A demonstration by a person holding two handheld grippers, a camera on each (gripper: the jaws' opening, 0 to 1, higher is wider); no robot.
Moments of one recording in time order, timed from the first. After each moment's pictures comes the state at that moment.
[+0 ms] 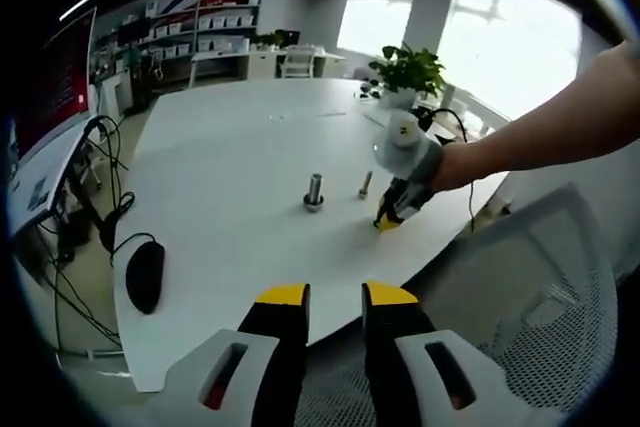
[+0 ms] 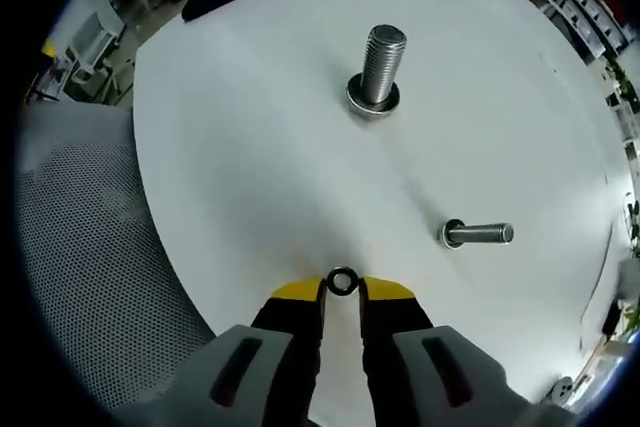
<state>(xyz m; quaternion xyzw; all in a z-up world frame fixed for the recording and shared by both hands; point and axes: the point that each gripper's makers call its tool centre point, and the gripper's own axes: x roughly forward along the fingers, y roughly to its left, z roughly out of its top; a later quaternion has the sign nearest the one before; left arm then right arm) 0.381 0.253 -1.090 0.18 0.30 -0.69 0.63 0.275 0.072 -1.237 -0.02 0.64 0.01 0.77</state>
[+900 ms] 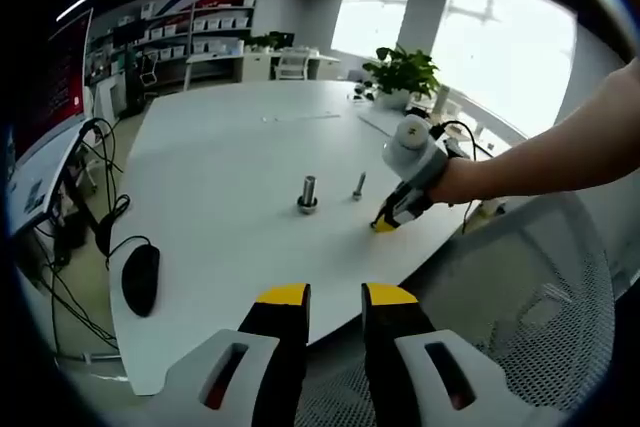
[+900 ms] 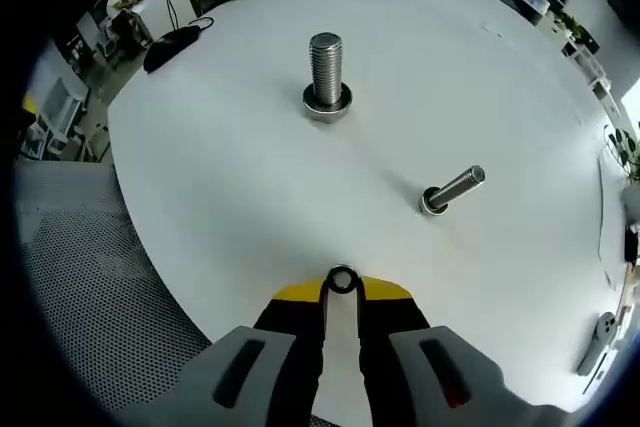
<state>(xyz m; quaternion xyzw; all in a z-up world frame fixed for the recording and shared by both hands) 0.376 0.252 -1.086 0.17 0.30 -0.70 0.62 0.269 0.067 -1.231 0.06 0.58 -0.11 0.81</state>
